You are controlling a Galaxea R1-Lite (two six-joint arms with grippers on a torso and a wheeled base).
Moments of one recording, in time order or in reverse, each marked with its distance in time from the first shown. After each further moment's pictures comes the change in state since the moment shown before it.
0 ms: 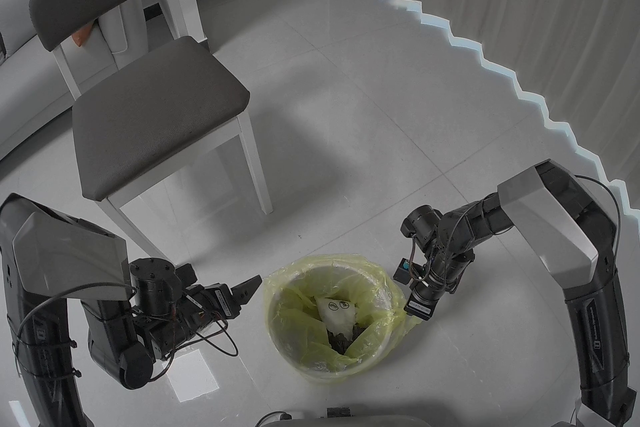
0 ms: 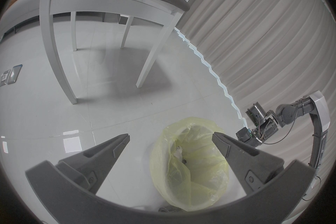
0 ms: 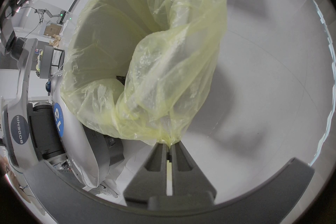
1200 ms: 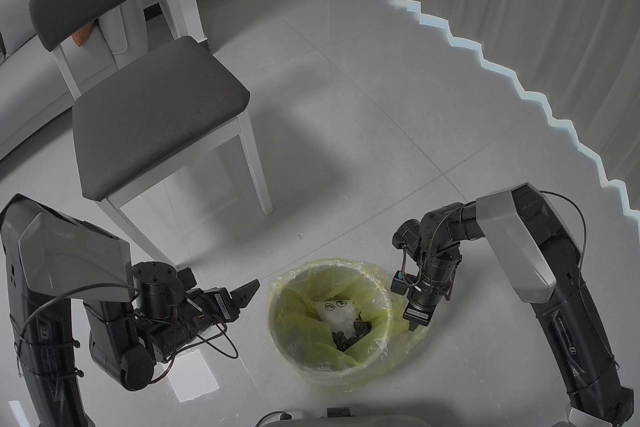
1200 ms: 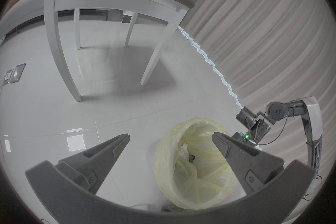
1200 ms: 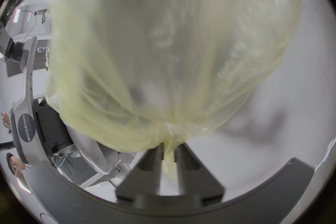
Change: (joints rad) left arm 0.001 0.020 0.010 0.000 0.025 0.001; right arm -0.013 0.222 -0.374 0.389 0.004 -0.005
